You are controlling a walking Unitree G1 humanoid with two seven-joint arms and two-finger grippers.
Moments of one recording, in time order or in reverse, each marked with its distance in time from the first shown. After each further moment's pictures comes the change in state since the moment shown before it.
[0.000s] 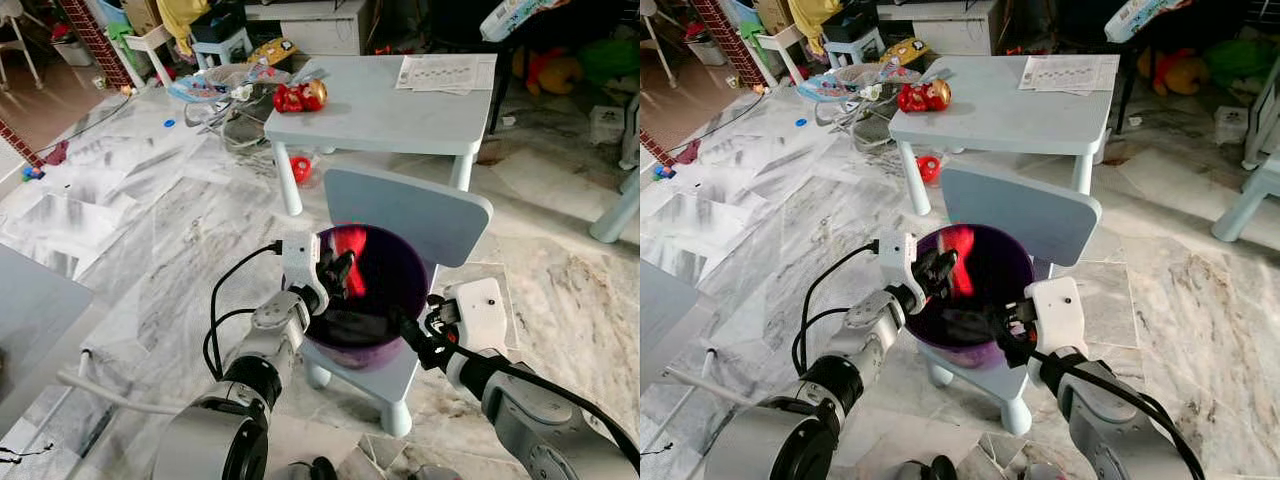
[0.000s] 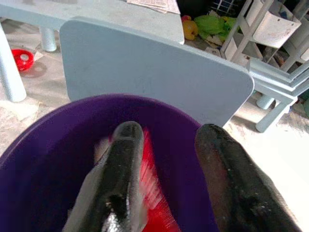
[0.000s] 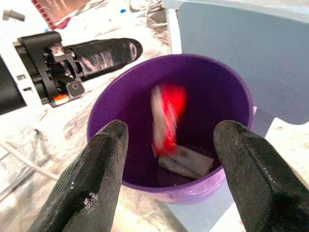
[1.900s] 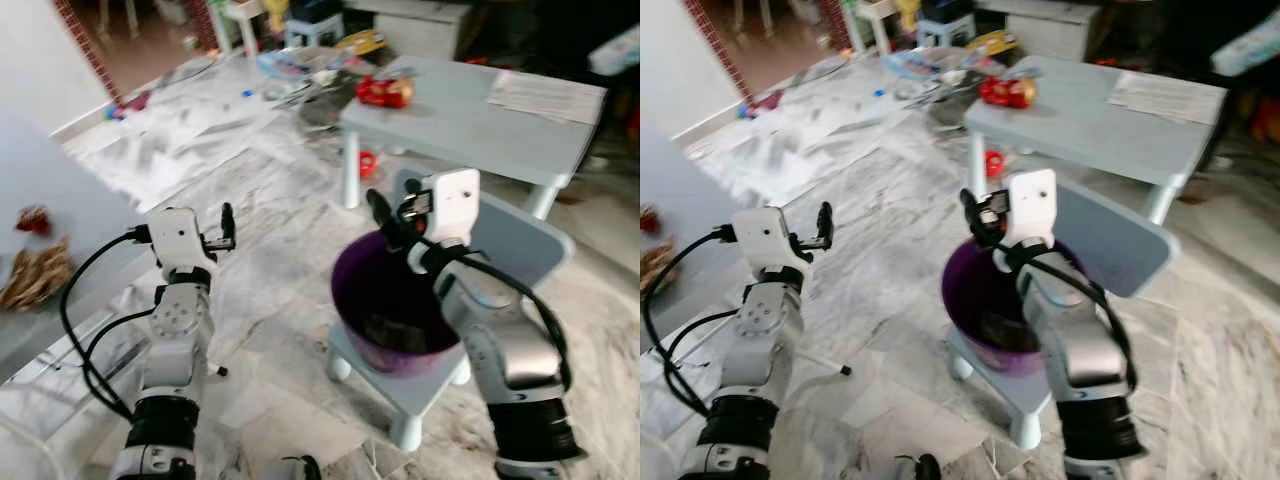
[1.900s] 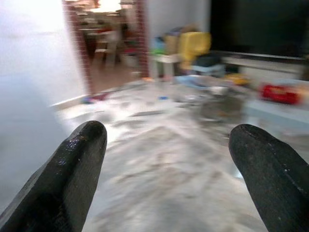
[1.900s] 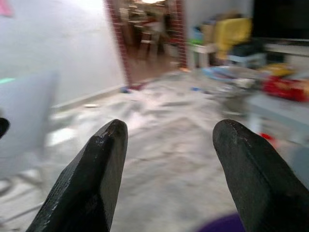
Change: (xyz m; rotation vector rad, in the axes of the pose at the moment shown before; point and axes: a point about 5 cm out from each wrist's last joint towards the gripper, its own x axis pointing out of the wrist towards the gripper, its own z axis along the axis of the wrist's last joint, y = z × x) left arm -0.090 0.092 0.076 0.288 -0.351 0.622; right arm 0.080 0.018 0.083 -0.025 -0.382 0.069
